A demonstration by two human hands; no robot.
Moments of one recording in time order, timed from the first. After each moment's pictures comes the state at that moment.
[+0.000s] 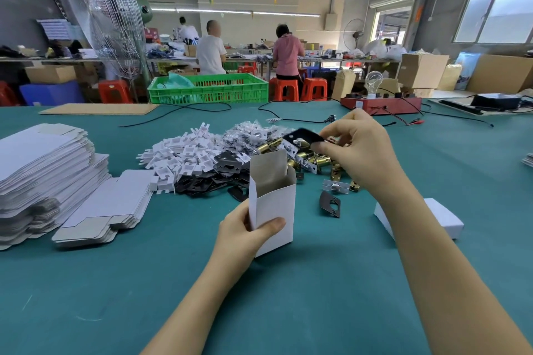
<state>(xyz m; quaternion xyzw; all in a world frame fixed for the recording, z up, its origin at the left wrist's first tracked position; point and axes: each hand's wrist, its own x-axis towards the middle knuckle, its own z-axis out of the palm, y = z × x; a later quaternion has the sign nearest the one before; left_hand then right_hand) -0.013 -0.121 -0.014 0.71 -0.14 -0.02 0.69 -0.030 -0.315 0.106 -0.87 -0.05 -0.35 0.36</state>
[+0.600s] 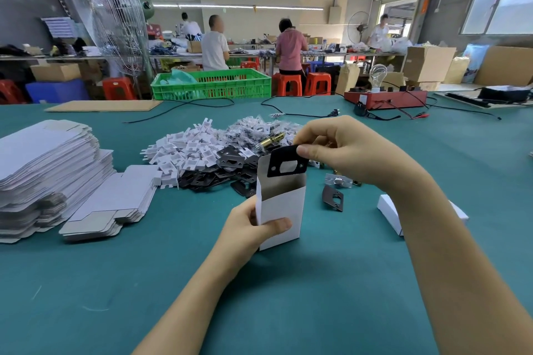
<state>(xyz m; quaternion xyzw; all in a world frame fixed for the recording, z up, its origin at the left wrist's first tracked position) -0.016 -0.119 -0.009 0.67 -0.20 -0.09 0.71 -0.044 -0.303 0.124 -0.91 -0.19 -0.12 0.36</state>
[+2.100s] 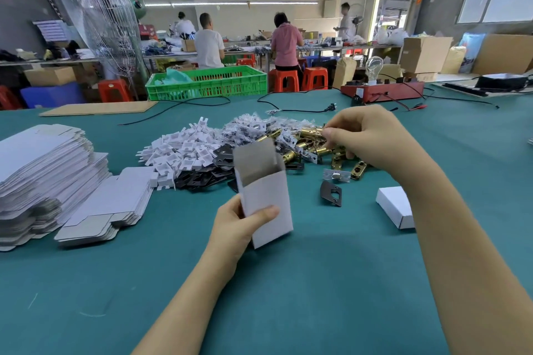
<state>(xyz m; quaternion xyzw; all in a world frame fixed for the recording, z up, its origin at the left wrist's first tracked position) -0.011 -0.117 -0.011 0.63 -0.12 -0.06 0.76 -0.036 -0.338 0.114 -0.89 -0.05 -0.23 0.38</state>
